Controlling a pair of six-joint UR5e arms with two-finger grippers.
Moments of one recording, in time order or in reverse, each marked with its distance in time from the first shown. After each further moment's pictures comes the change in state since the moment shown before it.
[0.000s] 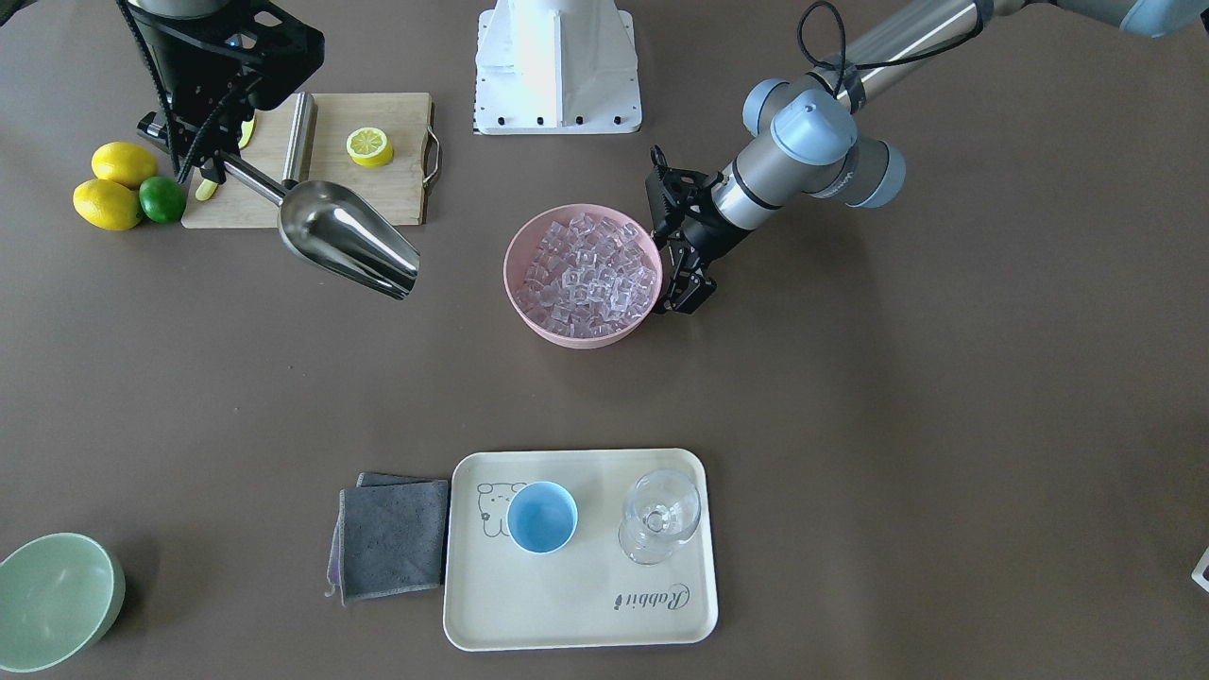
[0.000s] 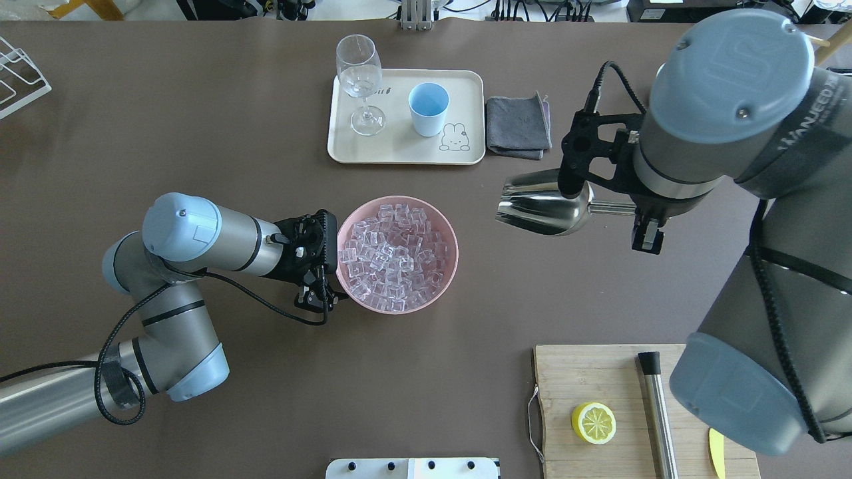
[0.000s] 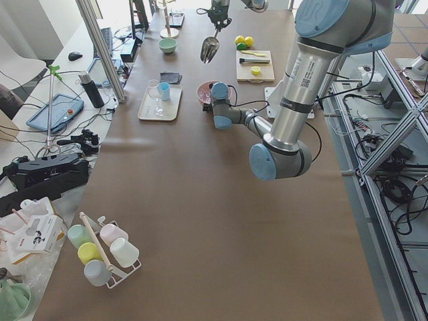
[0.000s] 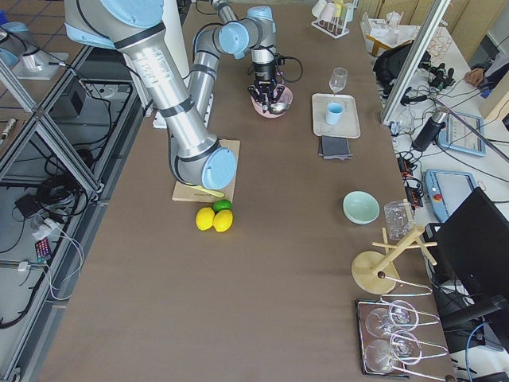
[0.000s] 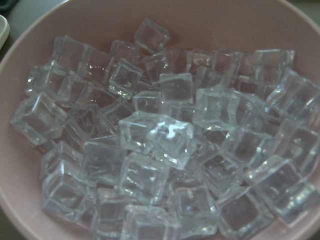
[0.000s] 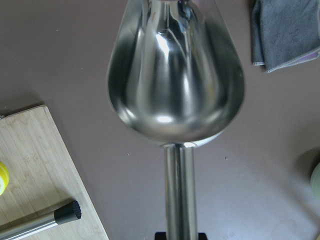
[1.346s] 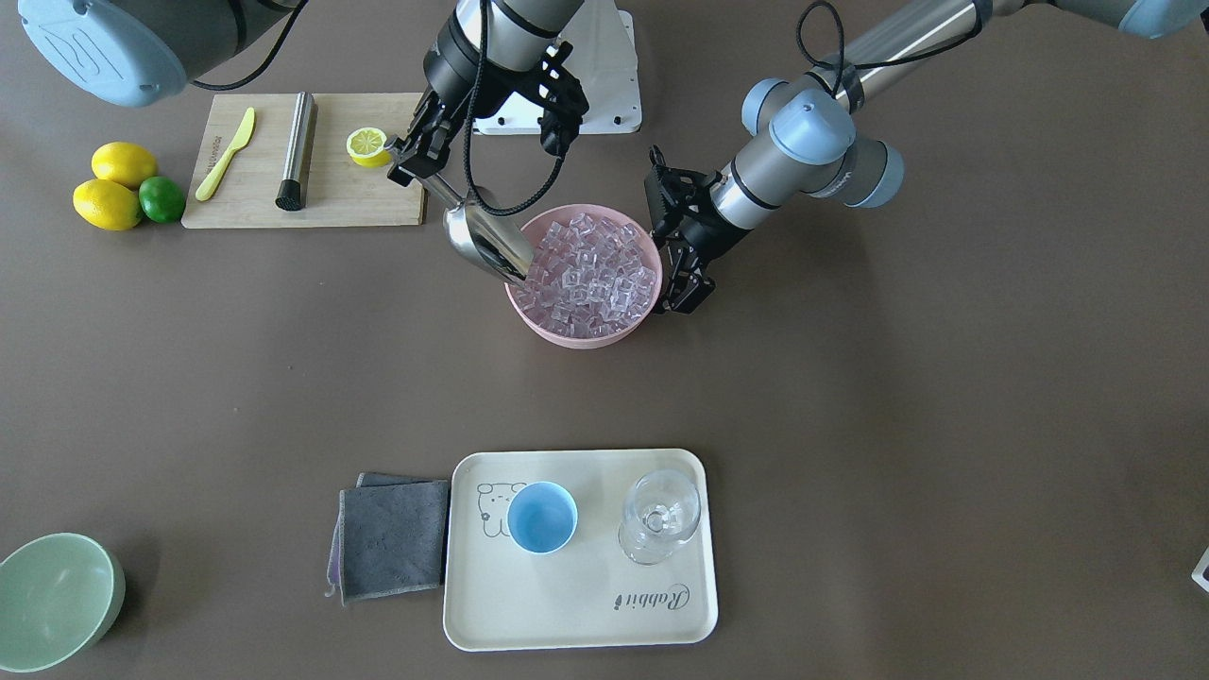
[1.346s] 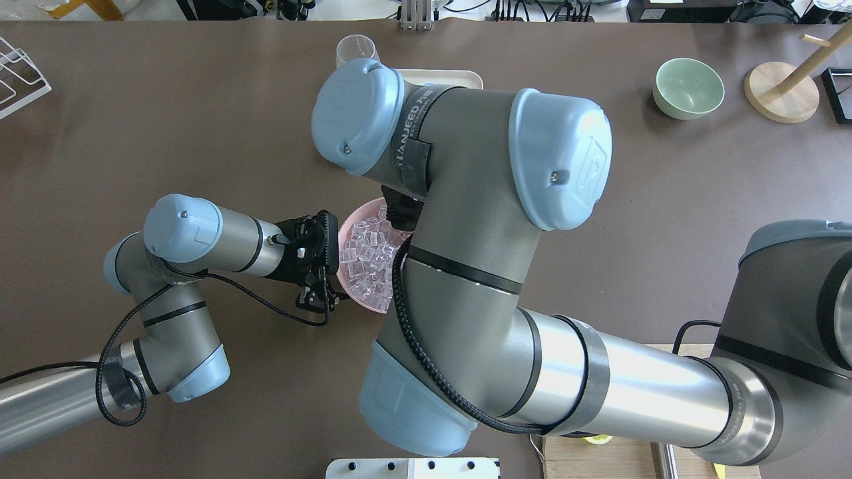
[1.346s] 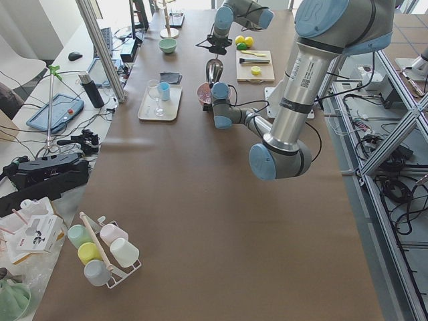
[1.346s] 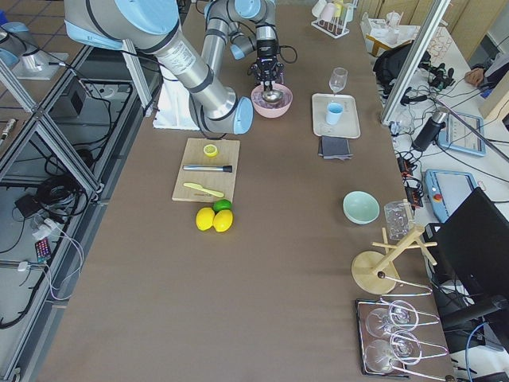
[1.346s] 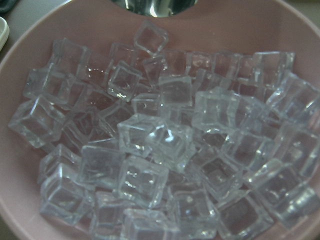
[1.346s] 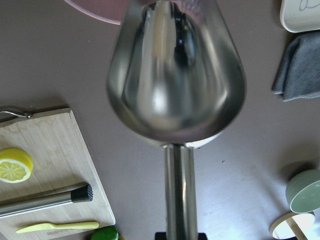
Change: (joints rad) left arm 0.003 -0.002 0.000 0.000 0.005 0.000; right arm -0.208 0.479 -0.493 -0.305 -0.224 -0.046
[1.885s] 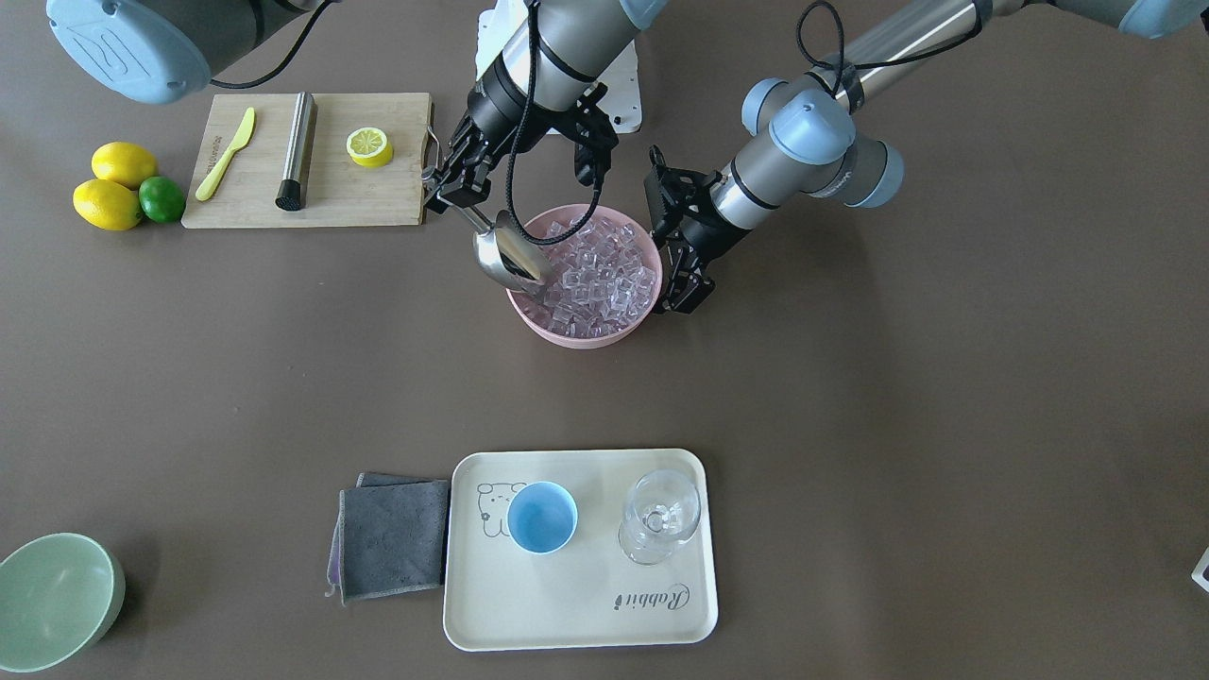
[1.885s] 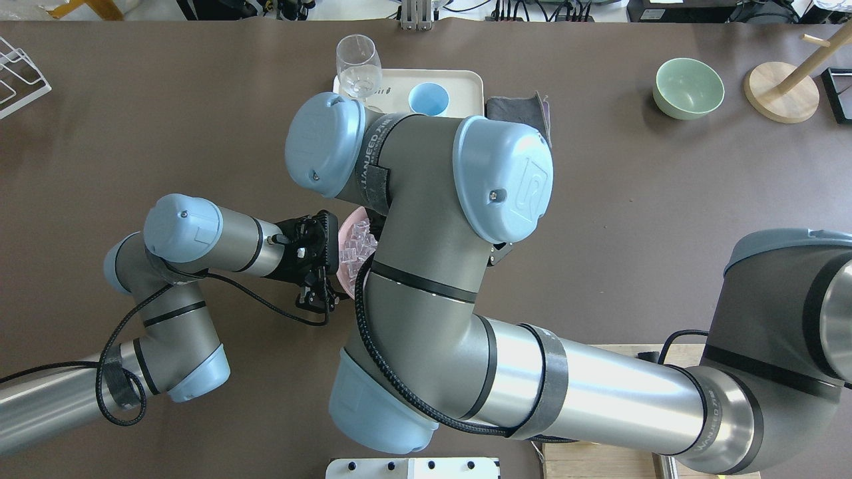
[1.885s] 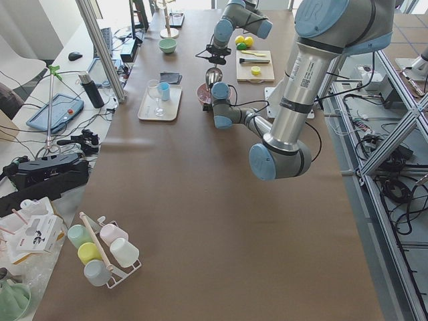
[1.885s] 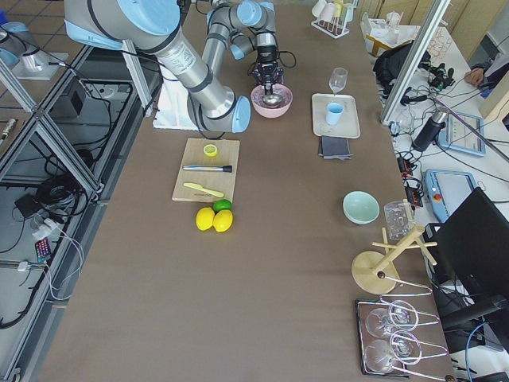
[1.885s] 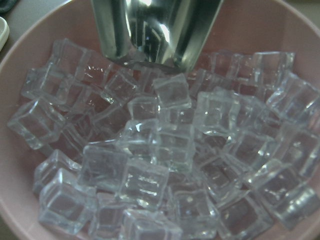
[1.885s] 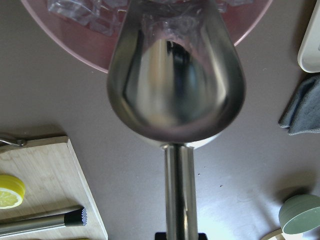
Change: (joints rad) left arm 0.000 0.000 0.000 0.000 0.000 0.000; right arm -0.033 0.010 -0.105 0.094 -0.019 0.011
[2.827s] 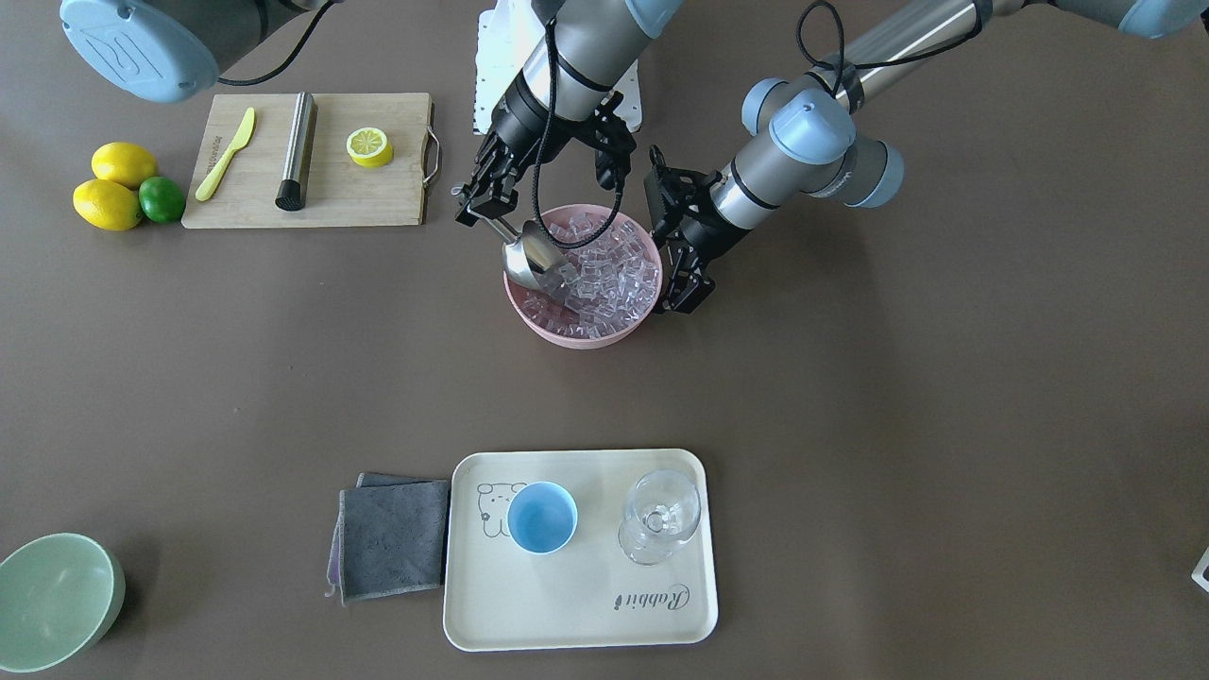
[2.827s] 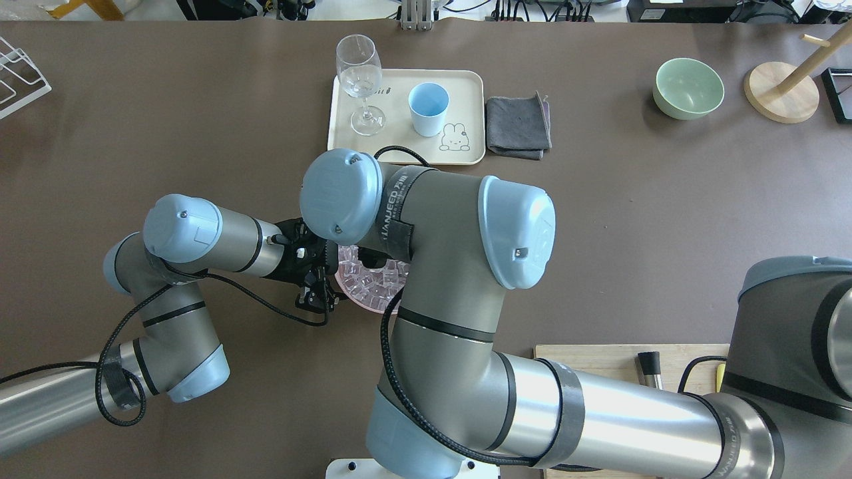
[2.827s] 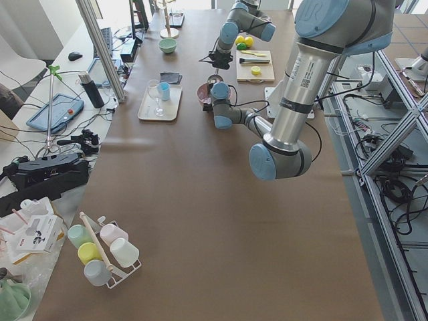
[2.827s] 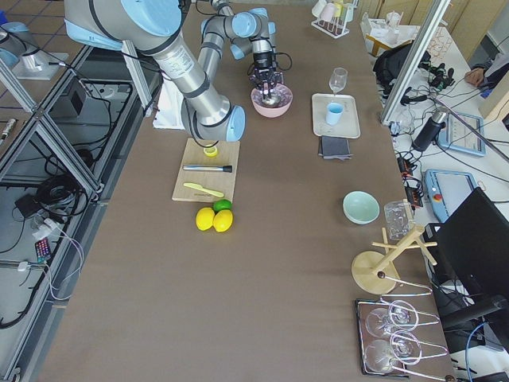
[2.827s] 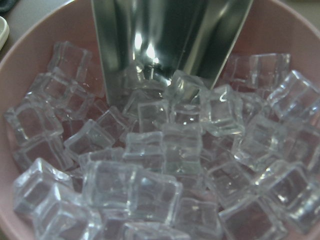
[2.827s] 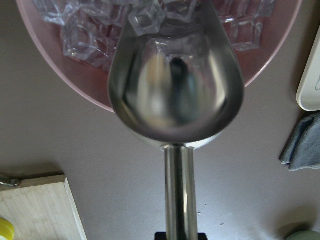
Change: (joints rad) left arm 0.000 0.001 -0.001 0.000 0.000 0.000; right arm -0.034 -0.087 0.066 0.168 -0.011 0.022
